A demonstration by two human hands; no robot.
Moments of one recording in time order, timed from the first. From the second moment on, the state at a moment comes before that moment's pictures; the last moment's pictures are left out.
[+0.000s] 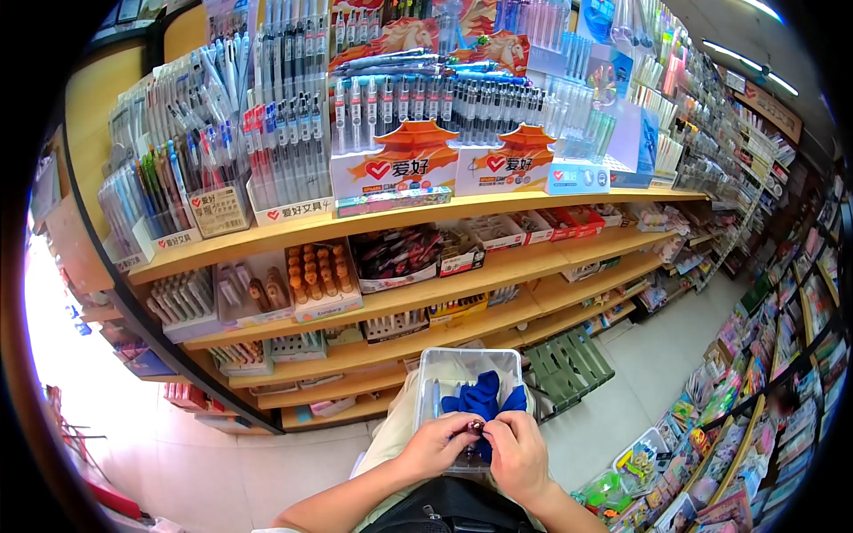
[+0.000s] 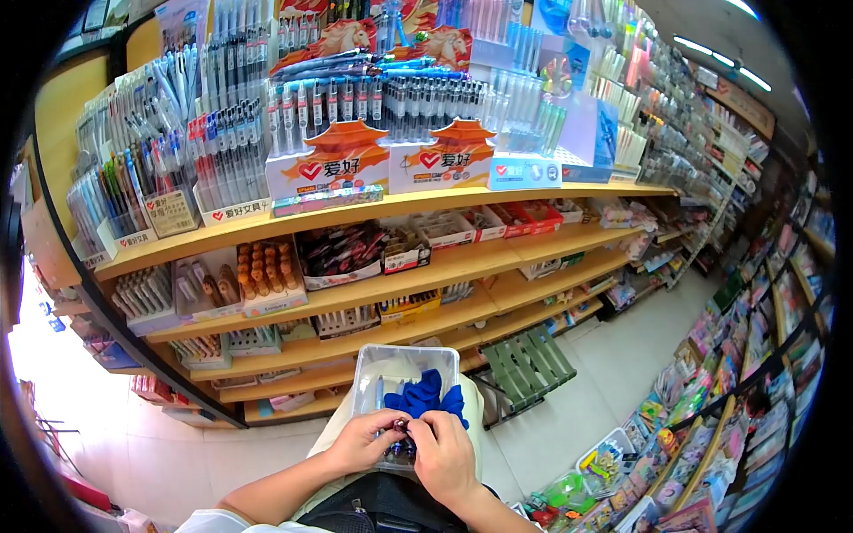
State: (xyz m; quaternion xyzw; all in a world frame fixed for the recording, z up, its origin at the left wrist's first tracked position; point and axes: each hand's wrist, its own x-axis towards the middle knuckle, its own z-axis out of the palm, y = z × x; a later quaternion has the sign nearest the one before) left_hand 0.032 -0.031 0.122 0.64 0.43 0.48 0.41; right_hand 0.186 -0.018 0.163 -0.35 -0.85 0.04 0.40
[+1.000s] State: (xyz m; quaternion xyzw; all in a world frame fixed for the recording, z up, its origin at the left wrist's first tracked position) left_hand 0.033 -0.032 0.121 0.59 0.44 0.50 0.46; right_hand 0.187 -0.014 0.160 -0.34 -0.83 0.11 0.43
